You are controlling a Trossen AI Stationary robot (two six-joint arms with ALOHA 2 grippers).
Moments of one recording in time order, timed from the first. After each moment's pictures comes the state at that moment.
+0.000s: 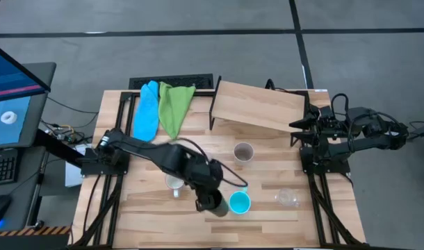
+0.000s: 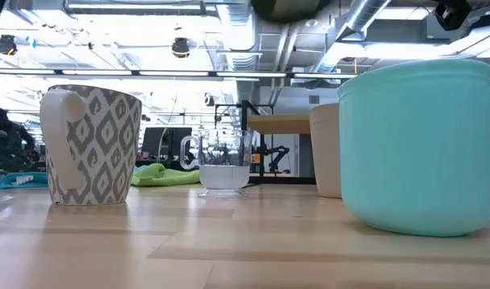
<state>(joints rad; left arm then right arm) -0.34 1.97 2.20 -1.29 0.02 -0.61 0.12 0.32 0.80 -0.63 0.16 0.39</state>
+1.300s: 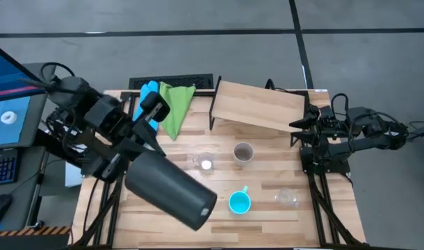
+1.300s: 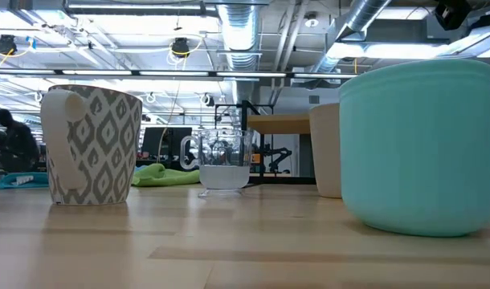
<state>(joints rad) -0.36 1.53 2.24 -0.35 0.23 0.04 0.12 0.32 0.80 -0.63 0.16 0.38</state>
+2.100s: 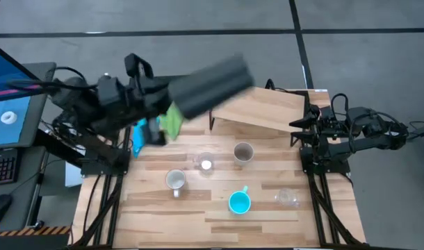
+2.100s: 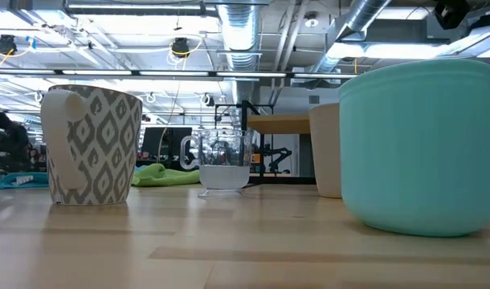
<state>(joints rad) -0.36 1.59 2.25 -0.02 -0.59 0.45 0.12 0.32 0.80 -0.63 0.16 0.34</state>
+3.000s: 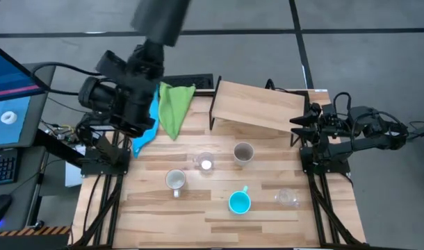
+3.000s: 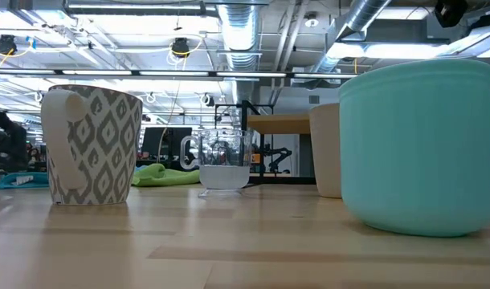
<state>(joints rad) -0.21 1.75 2.24 0.84 -0.60 0.13 0.12 0.32 0.80 -0.58 0.21 0.37</state>
